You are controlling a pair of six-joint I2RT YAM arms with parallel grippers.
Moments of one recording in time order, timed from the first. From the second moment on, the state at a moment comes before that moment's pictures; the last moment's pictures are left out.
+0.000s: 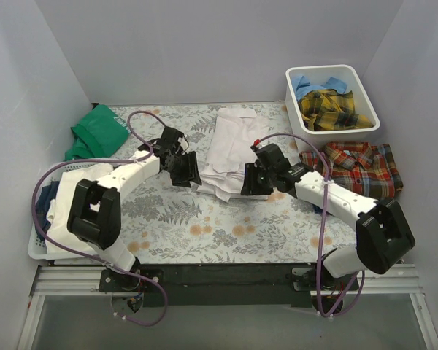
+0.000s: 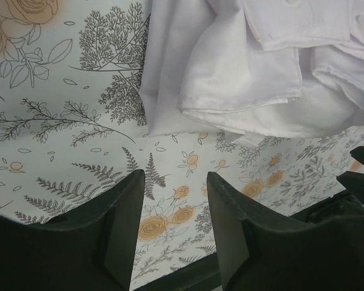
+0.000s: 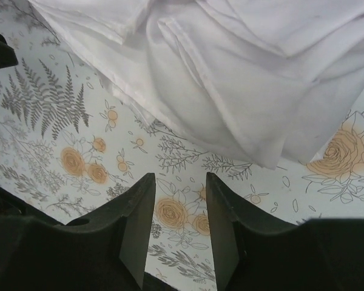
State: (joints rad) left arm -0.40 1.65 1.19 -0.62 0.27 -0.50; right arm 0.65 1.43 0.97 -0.42 -0.13 0.52
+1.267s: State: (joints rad) left arm -0.44 2.19 1.86 -0.58 0.30 -0.52; right arm 0.41 1.87 1.45 -0.51 -0.03 0.51
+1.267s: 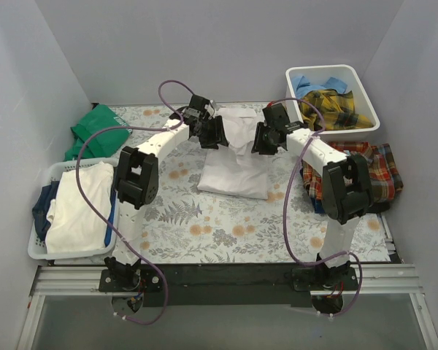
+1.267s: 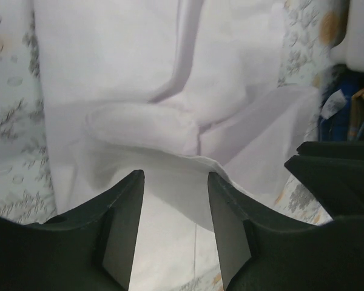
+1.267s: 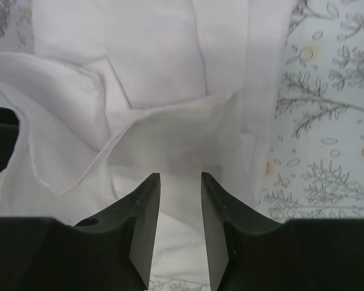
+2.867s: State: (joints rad) left arm -0.45 1.97 1.33 -0.44 0.19 -0.66; right arm 0.66 1.78 1.06 -0.37 -0.30 0.46
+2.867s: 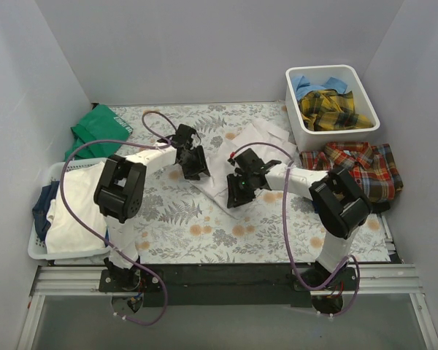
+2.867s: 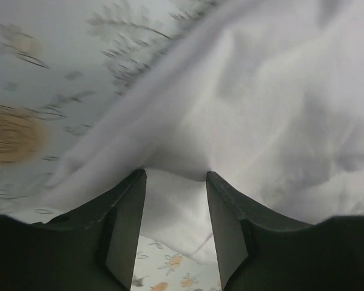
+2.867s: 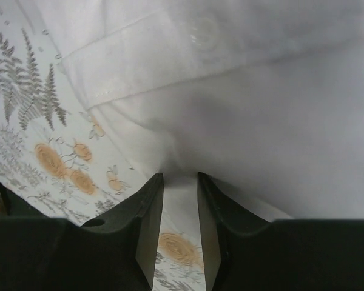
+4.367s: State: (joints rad) left arm -0.11 1.72 0.91 -0.21 0.46 -0.80; right arm 0.68 1.66 1.35 -0.55 -0.17 0.51
